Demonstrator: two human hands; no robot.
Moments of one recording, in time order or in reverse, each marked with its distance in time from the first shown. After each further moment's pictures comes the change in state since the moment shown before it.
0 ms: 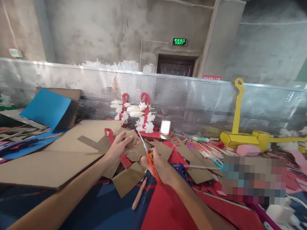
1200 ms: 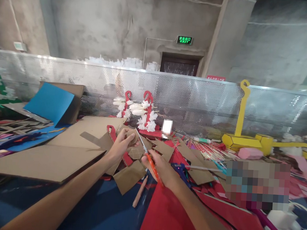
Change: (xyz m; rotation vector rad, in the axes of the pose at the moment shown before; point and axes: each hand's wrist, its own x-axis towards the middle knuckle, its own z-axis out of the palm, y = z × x) left_hand 0.000 -0.003 0.004 0.067 0.053 0.070; right_hand 0.001 0.002 0.008 -0.052 0.024 -0.022
